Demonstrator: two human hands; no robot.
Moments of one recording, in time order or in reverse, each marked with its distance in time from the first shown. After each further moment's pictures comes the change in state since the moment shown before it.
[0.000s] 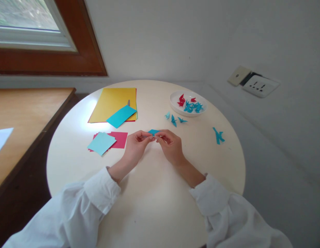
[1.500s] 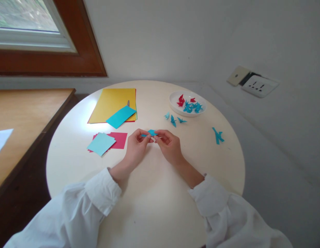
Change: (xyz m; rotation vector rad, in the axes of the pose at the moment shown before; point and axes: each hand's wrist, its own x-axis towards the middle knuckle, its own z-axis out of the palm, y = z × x) left_hand 0.005 -0.012 0.000 0.021 0.036 0.079; right_hand 0.000 -0.001 0.006 0.152 0.003 0.173
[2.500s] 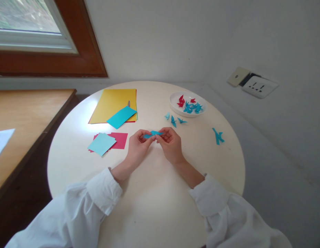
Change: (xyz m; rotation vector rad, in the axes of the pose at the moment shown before) left_hand -0.001 0.002 0.003 0.032 0.008 0.038; right_hand 0.004 -0.003 0.004 0.148 0.085 0.059
